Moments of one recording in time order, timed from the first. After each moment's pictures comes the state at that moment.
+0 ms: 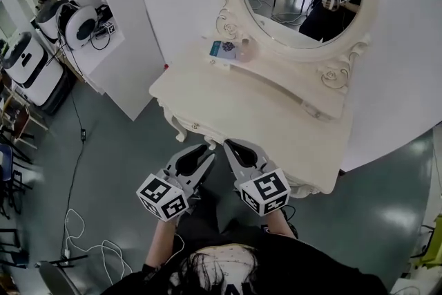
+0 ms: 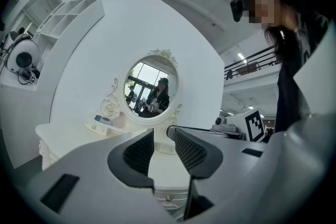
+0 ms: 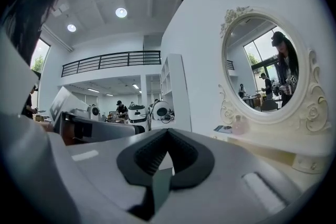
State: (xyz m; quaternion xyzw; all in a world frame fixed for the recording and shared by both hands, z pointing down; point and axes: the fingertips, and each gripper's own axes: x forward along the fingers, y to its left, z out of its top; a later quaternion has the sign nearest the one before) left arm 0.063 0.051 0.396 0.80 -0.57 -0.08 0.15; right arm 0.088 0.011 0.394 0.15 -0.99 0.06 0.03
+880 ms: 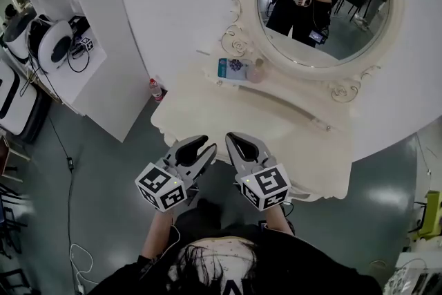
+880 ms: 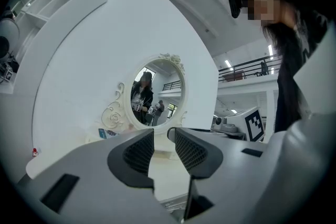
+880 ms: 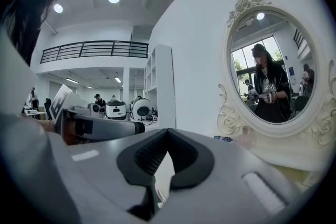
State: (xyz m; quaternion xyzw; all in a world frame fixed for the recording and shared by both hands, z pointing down) left arm -0.112 -0.040 0.385 0.86 -0.49 -0.09 0.15; right arm -0.076 -0.073 0.383 0.25 -0.97 0.05 0.05
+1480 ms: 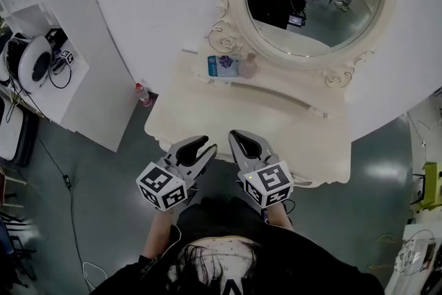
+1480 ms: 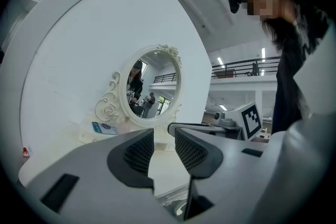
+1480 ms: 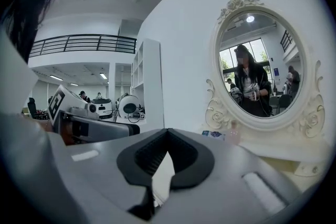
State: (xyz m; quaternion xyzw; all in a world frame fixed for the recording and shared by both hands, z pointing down) left arm -0.126 -0.066 0.408 0.89 -0.42 -0.06 0.17; right arm -0.082 -0.101 0.401 0.32 -0.94 0.06 0.07
